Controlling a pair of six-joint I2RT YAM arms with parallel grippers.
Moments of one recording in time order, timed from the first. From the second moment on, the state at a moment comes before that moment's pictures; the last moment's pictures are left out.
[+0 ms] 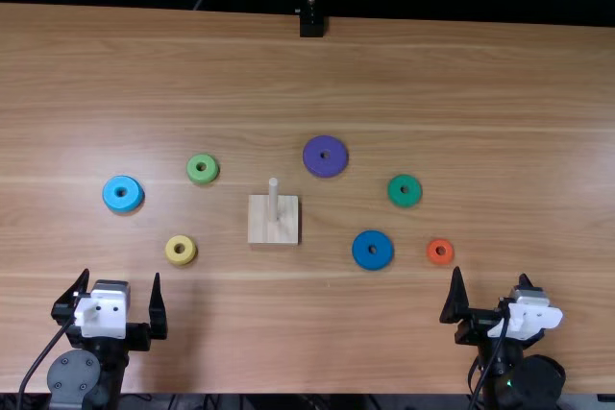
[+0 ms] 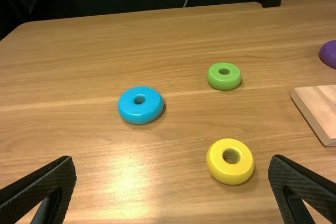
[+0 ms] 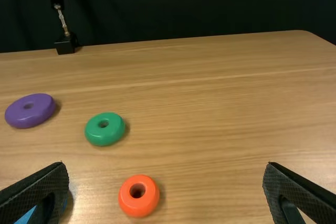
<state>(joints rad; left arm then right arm) -0.06 0.01 0.11 -0.39 -0.05 0.04 -0.06 0.01 0.09 -0.28 0.02 0.02</state>
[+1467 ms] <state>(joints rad) -0.06 0.01 0.11 -0.39 -0.05 0.04 0.37 1.72 1.52 -0.83 0.02 0.12</state>
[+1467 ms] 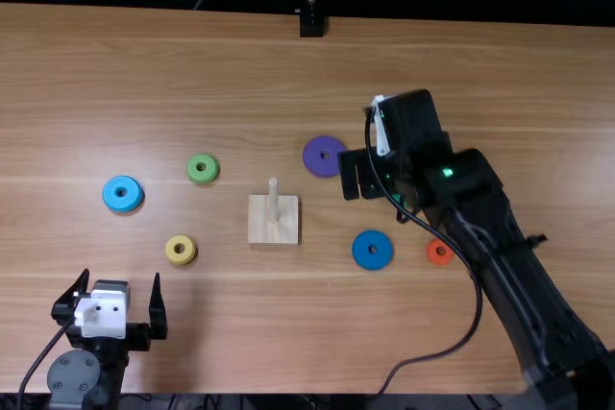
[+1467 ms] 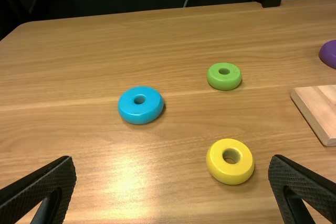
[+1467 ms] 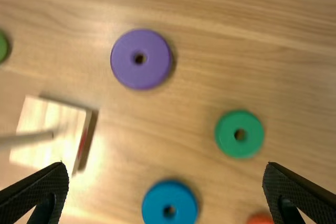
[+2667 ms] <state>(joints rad) -0.06 0.01 0.11 -0.39 -0.05 0.04 0.46 2.31 1.94 -1.03 0.02 0.22</state>
